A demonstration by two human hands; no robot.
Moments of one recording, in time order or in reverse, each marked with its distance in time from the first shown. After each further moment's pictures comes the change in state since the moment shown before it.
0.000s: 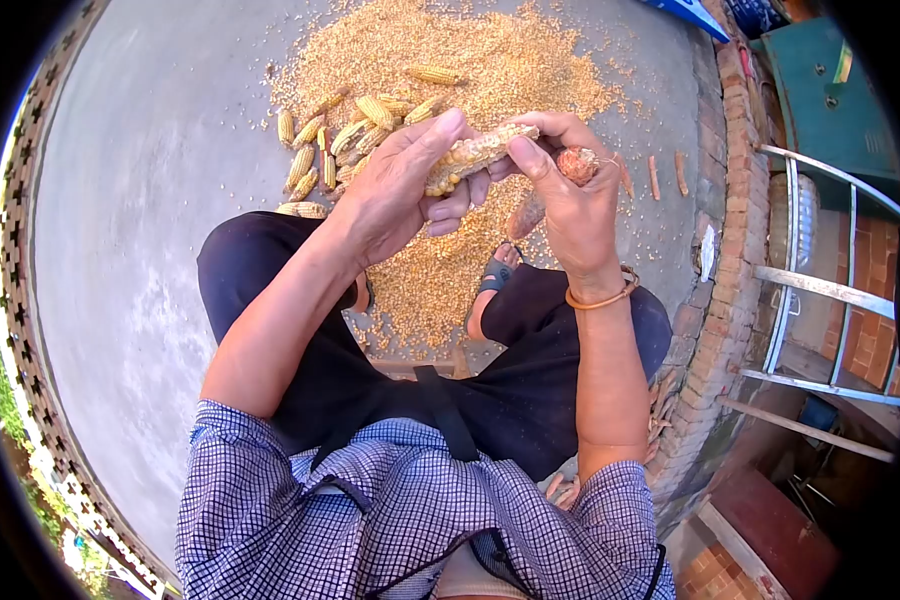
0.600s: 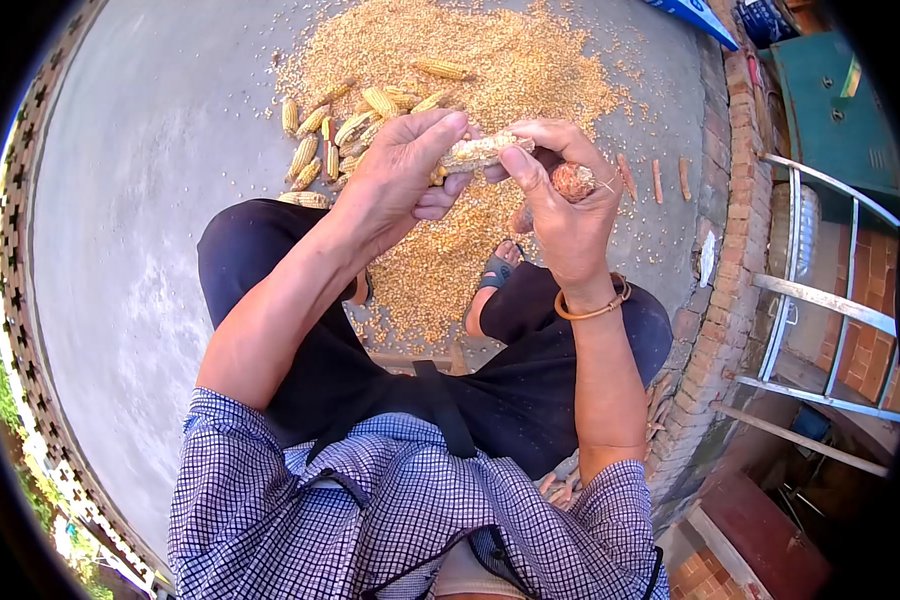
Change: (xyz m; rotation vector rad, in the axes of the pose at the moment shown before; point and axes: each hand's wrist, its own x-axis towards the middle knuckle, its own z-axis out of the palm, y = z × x) left_hand 0.003 -0.008 -0.013 0.118 0.137 0.006; right_hand -0.008 0.006 0.014 -0.056 0.030 -0.149
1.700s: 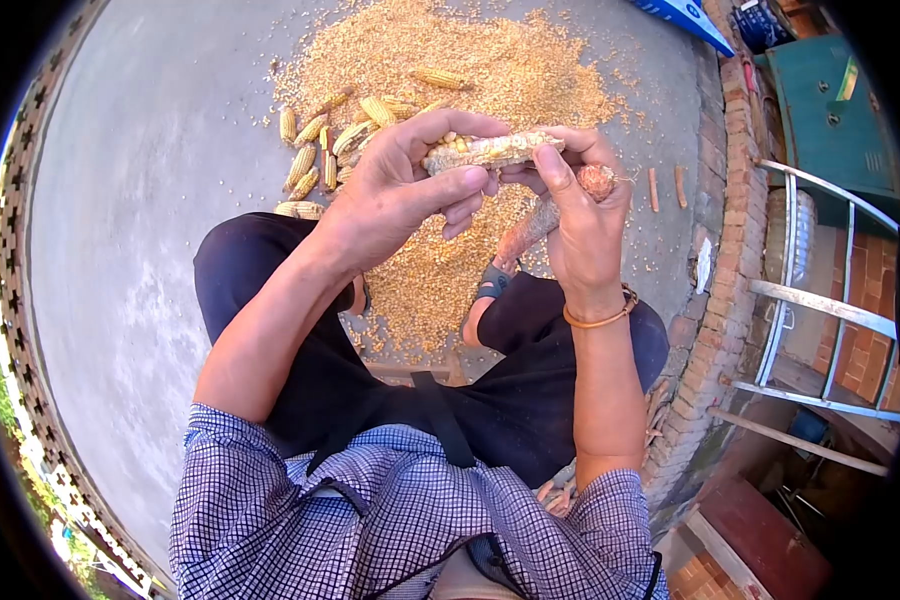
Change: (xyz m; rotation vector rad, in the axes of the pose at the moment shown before) left_hand -0.006 0.006 -0.003 0.084 -0.218 0.286; right_hand 0.005 -0.007 -0.010 0.215 0.039 0.197
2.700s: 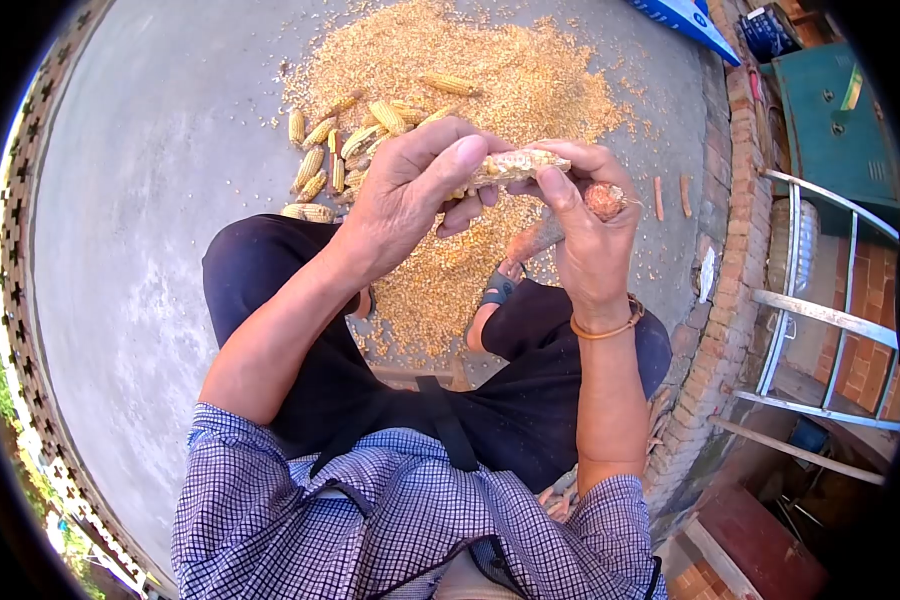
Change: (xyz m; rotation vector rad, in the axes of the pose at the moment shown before) left_hand -0.002 0.005 0.000 0.089 0.079 0.014; right_hand 0.000 -0.001 0.005 -0.046 -0.053 -0.099
